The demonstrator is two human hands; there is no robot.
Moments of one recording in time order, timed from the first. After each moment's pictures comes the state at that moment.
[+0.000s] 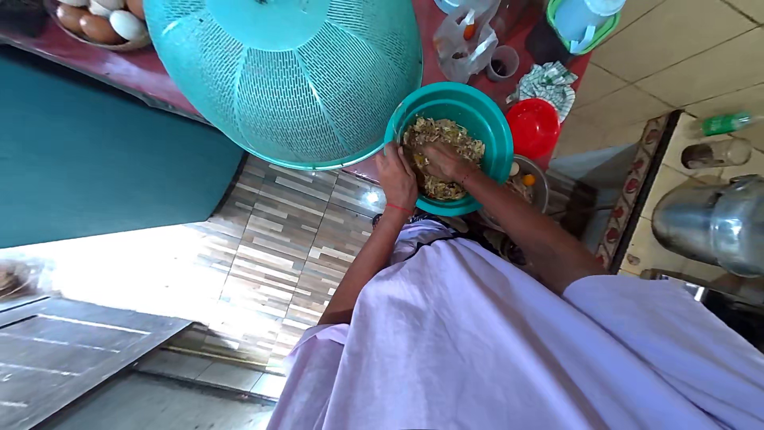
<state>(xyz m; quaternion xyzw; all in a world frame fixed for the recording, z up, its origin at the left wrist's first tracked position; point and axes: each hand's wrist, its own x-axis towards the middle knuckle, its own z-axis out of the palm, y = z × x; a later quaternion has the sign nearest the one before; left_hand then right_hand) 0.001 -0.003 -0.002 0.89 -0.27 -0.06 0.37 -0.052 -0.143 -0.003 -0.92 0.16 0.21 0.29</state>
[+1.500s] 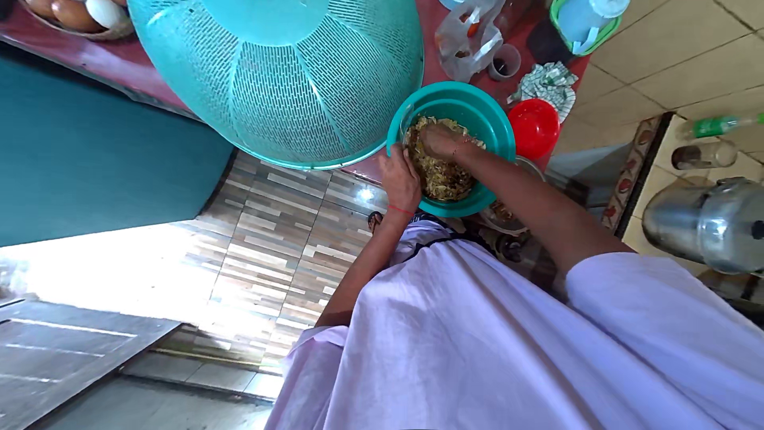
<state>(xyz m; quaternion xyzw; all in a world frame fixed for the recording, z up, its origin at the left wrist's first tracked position) 0.001 -0.002 -0.002 0.88 -0.29 -0.06 0.38 -0.001 -0.162 0.015 -0.89 0.17 0.37 0.20</state>
